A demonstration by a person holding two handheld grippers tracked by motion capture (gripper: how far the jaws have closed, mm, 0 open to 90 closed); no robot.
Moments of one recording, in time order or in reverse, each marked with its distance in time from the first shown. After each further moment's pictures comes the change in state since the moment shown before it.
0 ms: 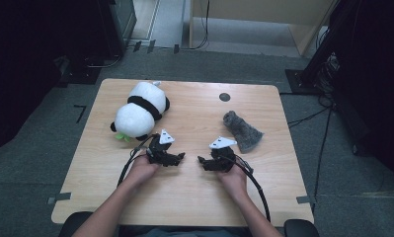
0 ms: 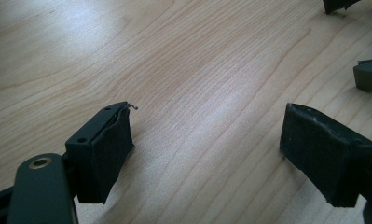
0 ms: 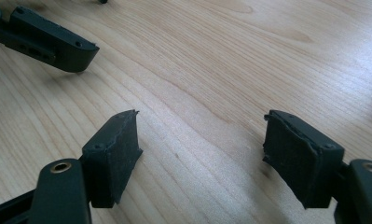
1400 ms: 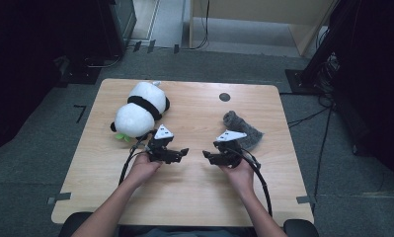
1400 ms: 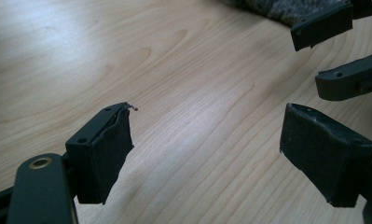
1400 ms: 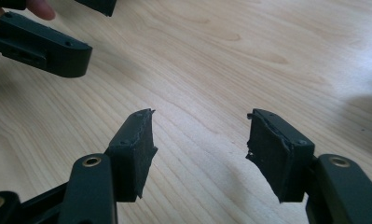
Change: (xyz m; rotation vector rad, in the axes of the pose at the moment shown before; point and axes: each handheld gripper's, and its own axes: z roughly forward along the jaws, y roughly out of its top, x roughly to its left) left arm -0.005 0.019 -0.022 -0.088 -0.094 -0.073; right arm -0.010 0.022 -0.032 0.003 0.050 0.061
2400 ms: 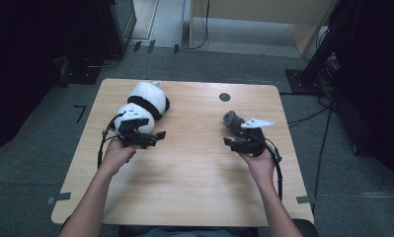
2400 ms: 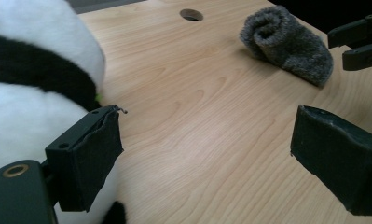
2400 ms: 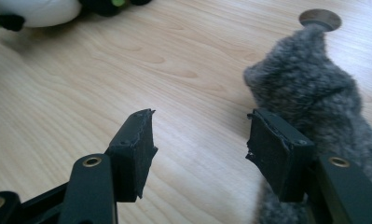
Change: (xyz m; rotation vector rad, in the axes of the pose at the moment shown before) left arm 0.048 0.029 -0.074 -0.103 0.010 -0.049; right arm -0.053 0.011 -0.049 -0.053 -0.066 0.102
